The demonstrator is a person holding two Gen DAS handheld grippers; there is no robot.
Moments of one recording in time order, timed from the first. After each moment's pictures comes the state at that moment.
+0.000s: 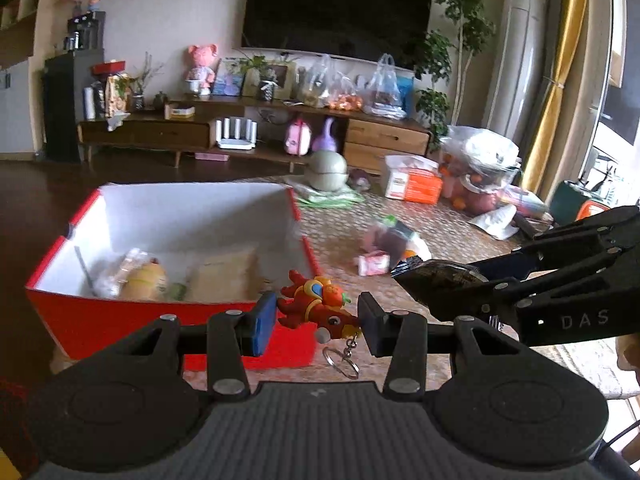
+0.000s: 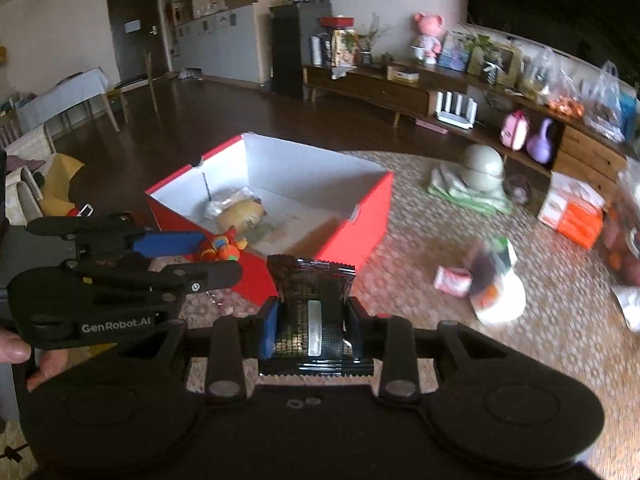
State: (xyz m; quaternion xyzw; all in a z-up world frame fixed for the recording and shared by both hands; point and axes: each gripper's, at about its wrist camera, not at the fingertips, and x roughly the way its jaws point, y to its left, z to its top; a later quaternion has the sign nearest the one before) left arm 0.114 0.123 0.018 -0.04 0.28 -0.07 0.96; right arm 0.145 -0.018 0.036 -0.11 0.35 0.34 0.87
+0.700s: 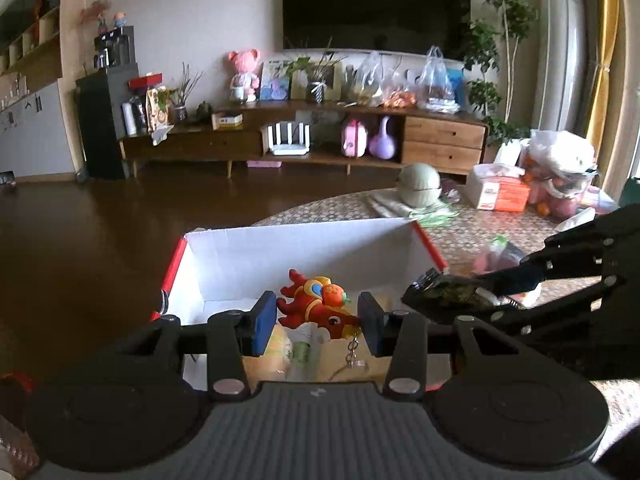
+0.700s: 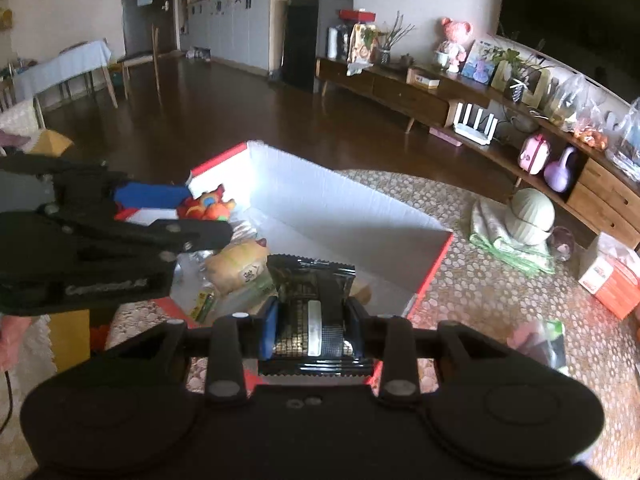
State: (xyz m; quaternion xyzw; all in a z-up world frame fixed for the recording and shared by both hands) left arm 0.187 0.212 0.028 0.01 0.29 -0.01 0.96; right arm 0.219 0.091 0.004 -0.16 0.35 0.34 0.86
